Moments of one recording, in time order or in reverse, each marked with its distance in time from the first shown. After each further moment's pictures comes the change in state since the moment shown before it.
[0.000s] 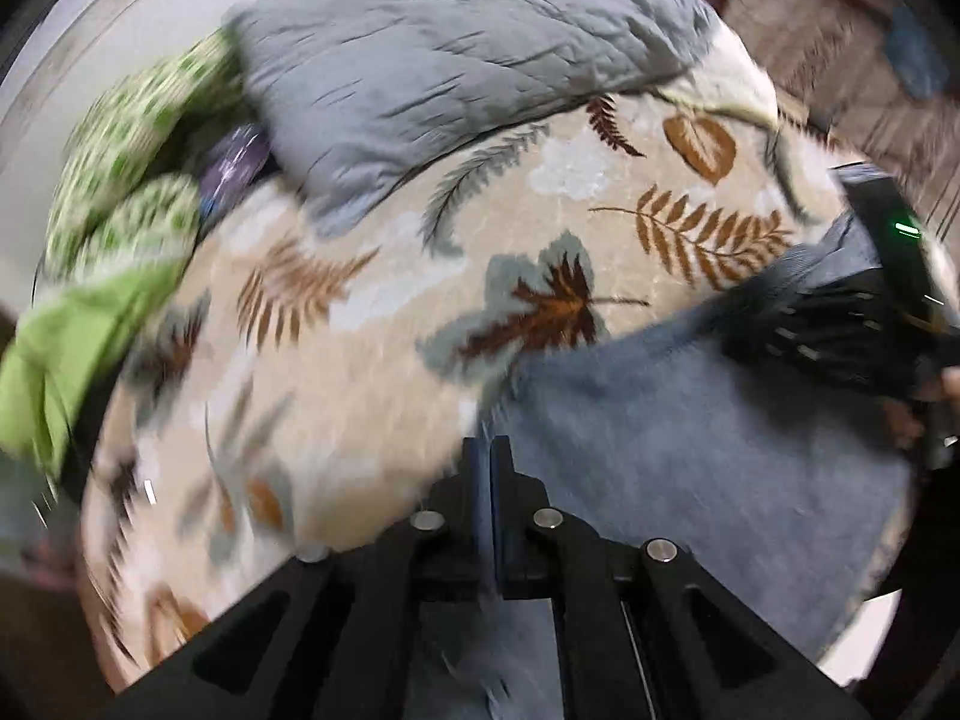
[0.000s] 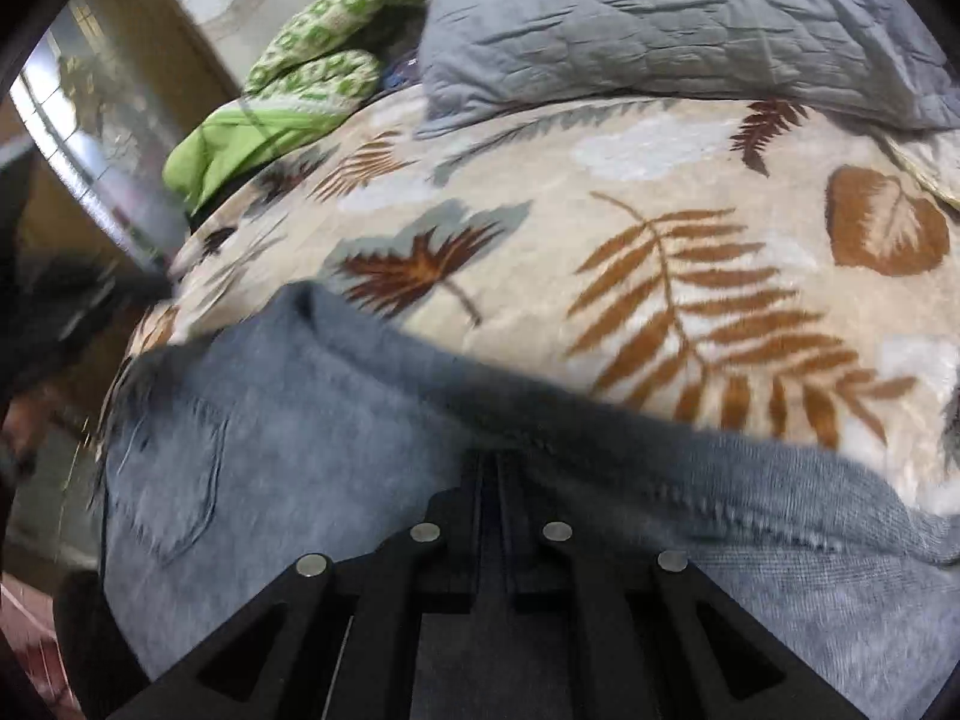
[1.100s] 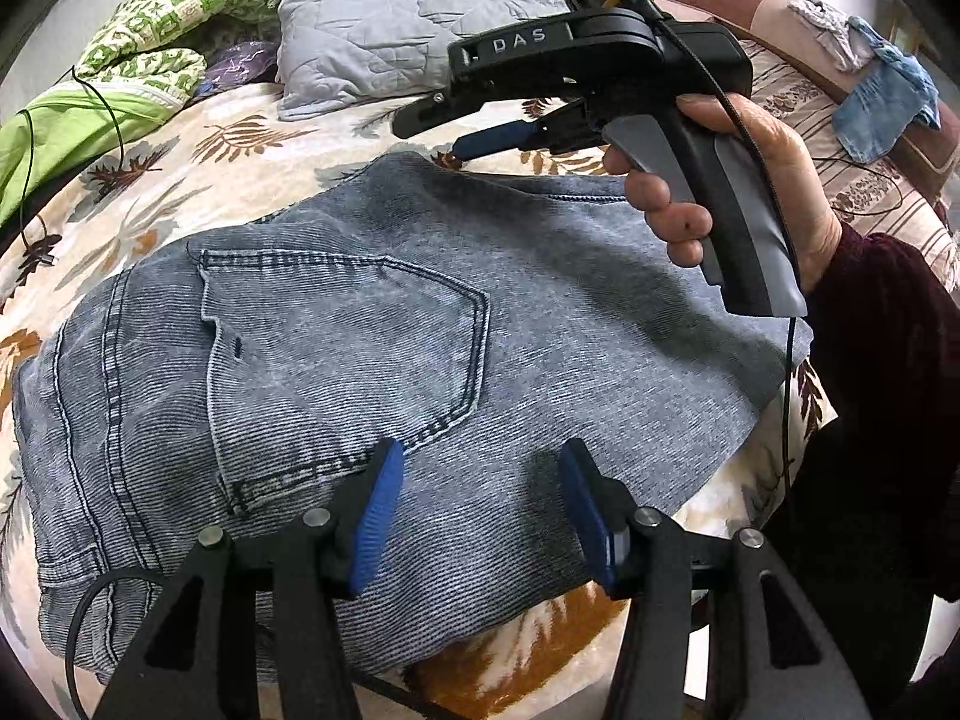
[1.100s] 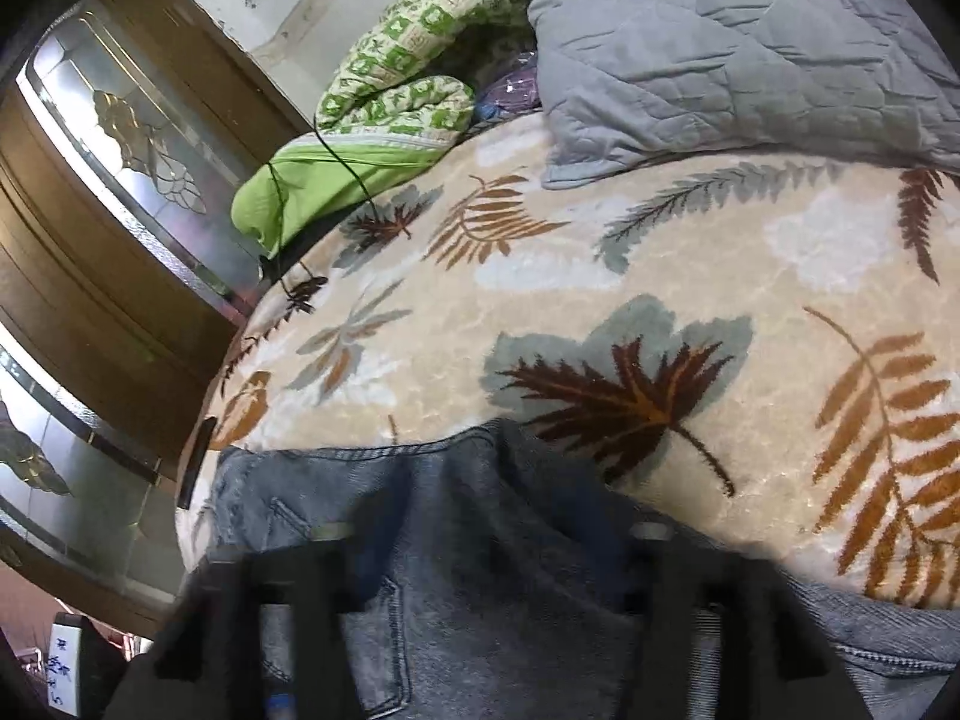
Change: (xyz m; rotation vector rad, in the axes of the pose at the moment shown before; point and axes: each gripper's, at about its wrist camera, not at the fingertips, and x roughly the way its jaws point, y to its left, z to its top) left arm -0.018 -0.077 -0.145 -0.213 -0.107 -0.218; right arm 0.022 0.075 0.069 0.009 -0.041 0.216
